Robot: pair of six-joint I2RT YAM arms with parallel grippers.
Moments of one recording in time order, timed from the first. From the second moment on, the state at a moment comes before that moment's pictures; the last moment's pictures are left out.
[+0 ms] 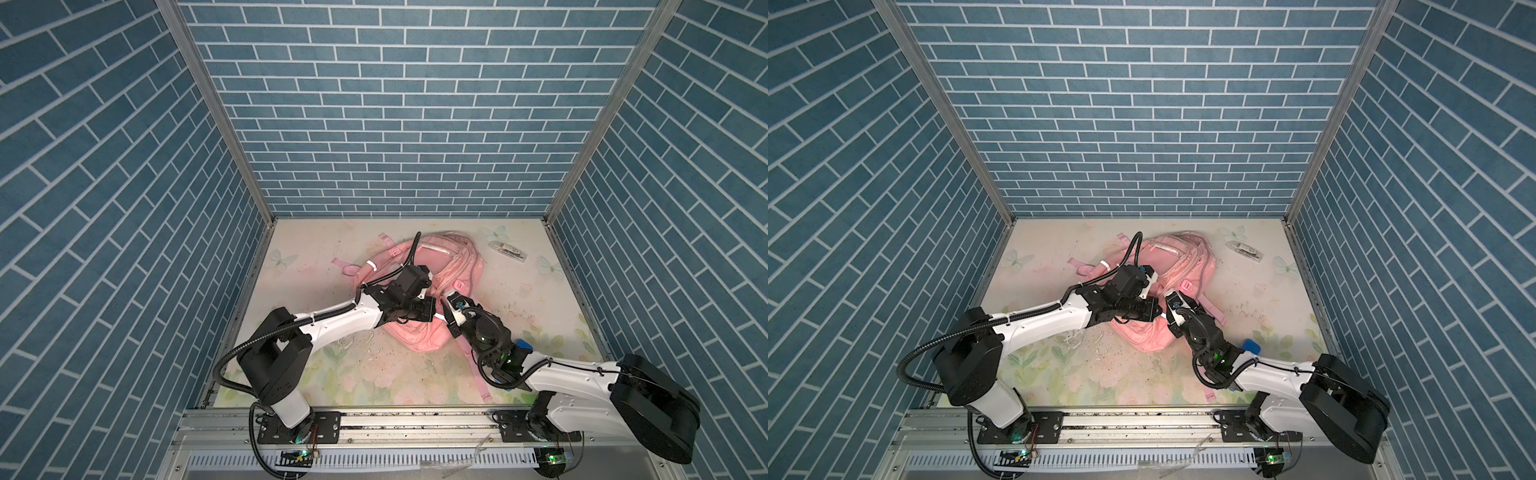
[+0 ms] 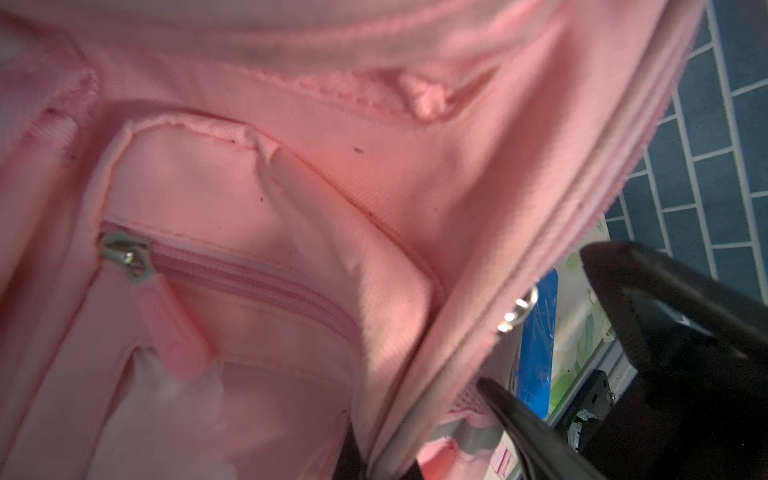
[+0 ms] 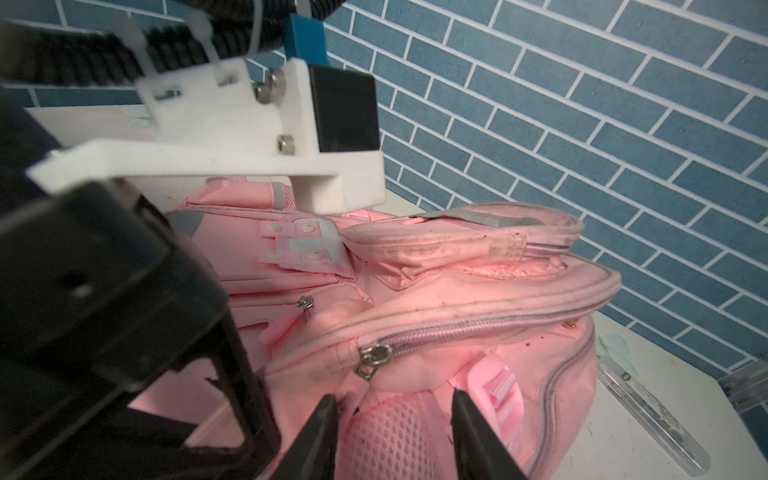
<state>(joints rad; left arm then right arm) -0.85 1.65 1.11 -0.29 0.22 -0.64 0.93 1.20 0.31 0.71 0.41 -0.24</state>
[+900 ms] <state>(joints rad) -0.85 1.67 1.13 -0.28 0.19 -0.66 0.95 1.38 0.39 0.74 0.51 -0.18</state>
